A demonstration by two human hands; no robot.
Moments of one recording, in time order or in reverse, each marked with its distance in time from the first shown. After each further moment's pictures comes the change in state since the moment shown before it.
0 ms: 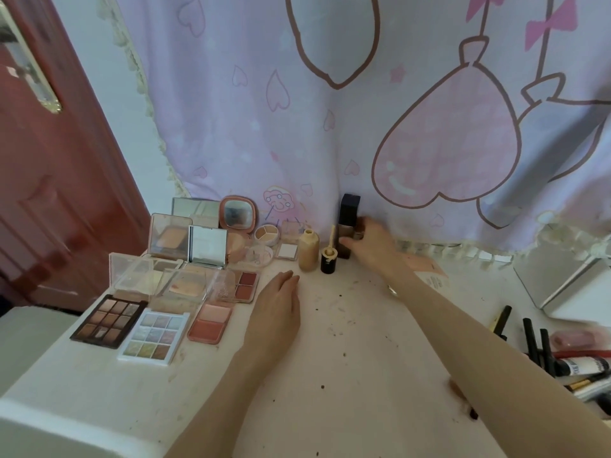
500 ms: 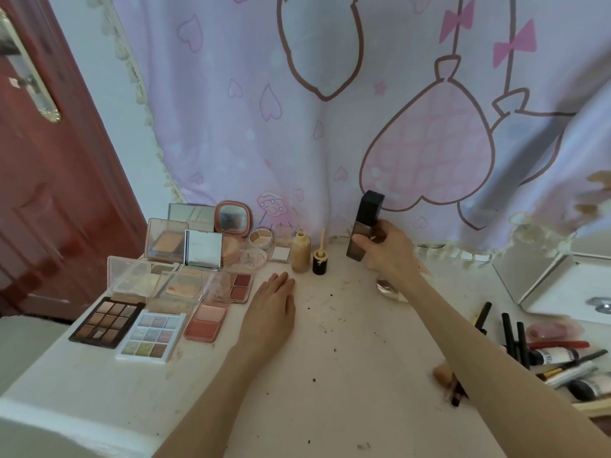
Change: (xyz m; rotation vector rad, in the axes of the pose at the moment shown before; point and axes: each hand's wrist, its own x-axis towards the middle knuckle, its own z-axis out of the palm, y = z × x) left_hand 0.002 -0.004 0.001 0.095 -0.100 0.056; right_hand -0.032 0.008 -0.033 0.245 0.176 0.025
